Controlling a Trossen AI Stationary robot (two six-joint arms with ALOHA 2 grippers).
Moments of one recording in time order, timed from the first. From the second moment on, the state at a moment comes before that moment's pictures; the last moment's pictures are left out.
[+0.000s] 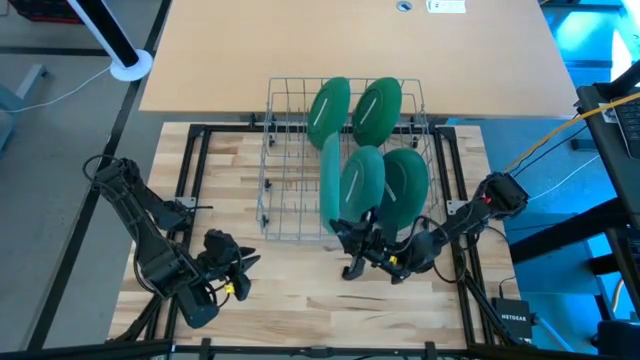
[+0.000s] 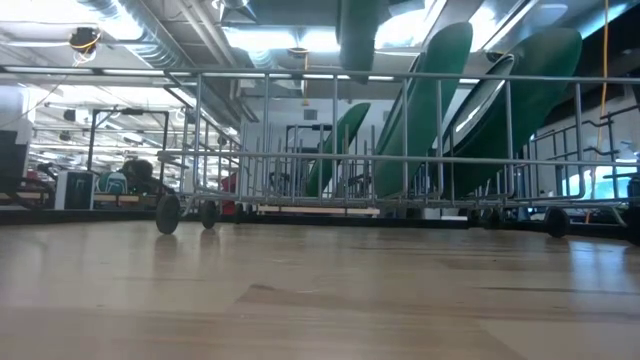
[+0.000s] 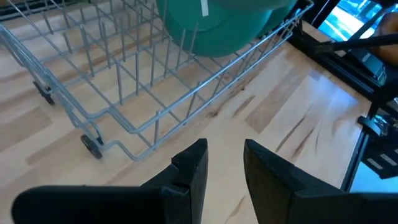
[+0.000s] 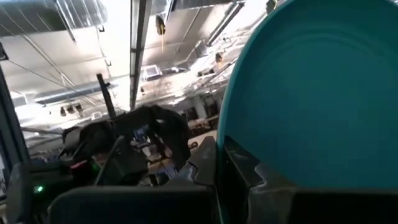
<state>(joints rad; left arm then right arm) -0.87 1.50 1.40 -1.16 -0.96 -1.58 0.55 1.73 1.00 1.43 0.91 -0.18</state>
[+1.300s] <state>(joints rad) -0.80 1.50 1.40 -1.16 -0.98 -1.53 0.47 1.96 1.22 1.51 0.90 -0.05</state>
